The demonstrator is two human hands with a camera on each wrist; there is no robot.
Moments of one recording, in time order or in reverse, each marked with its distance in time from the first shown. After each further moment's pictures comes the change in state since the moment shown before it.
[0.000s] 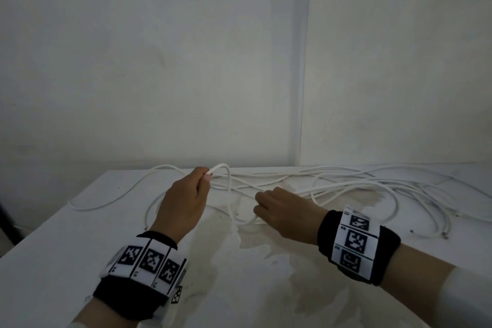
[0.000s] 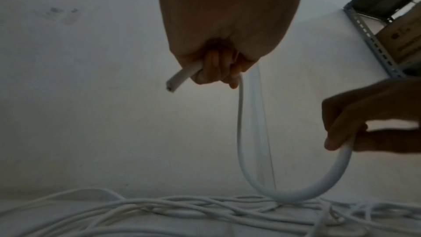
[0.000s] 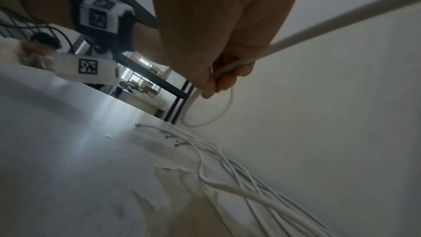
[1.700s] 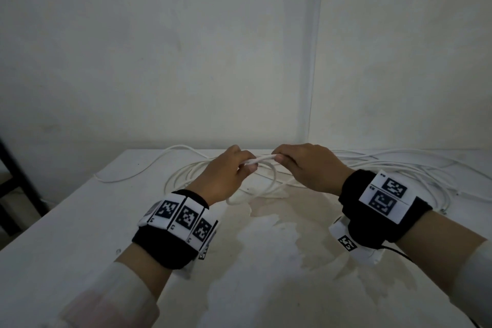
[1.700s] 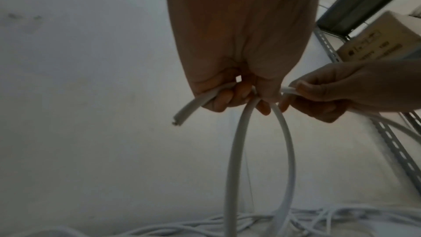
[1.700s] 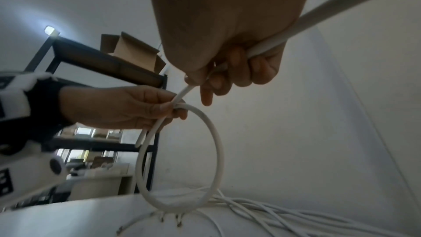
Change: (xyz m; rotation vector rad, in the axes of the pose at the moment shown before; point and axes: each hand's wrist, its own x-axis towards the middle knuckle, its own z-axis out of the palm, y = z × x) left_hand -0.014 0.043 -0.008 0.035 -0.342 0.152; right_hand 0.016 0.013 -0.076 0.548 -0.339 0.676
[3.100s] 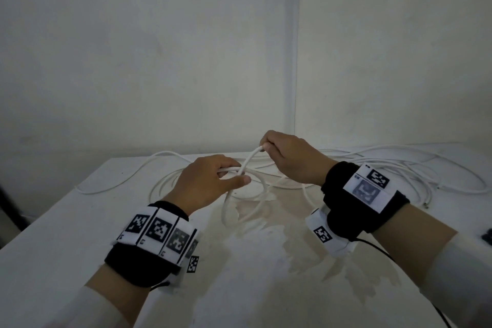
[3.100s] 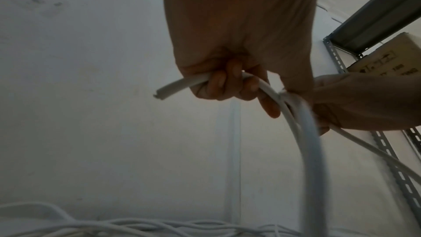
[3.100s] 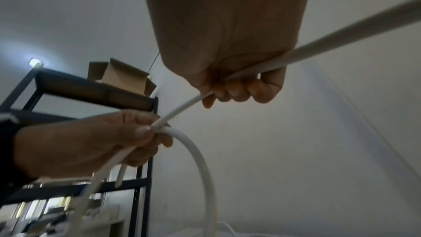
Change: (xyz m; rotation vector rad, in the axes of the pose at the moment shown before) left_hand -0.006 0.004 -0.005 -0.170 0.052 -0.075; right_hand 0.008 0.002 -0.015 0.277 -0.010 0.078
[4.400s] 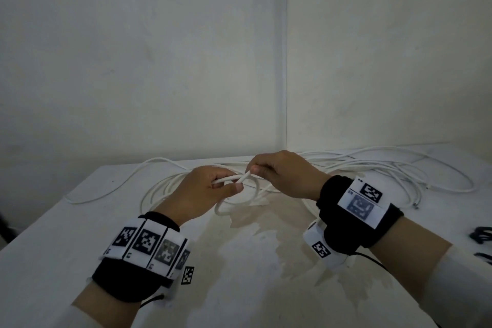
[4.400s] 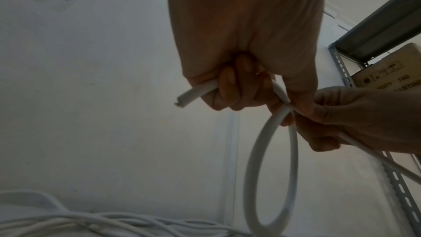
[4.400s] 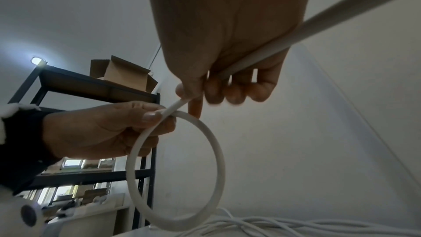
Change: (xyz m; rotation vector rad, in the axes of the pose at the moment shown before) left_hand 0.003 0.000 0.009 -0.167 -0.085 0.032; right_hand -0.013 0.003 0.005 -0.003 -0.068 -0.033
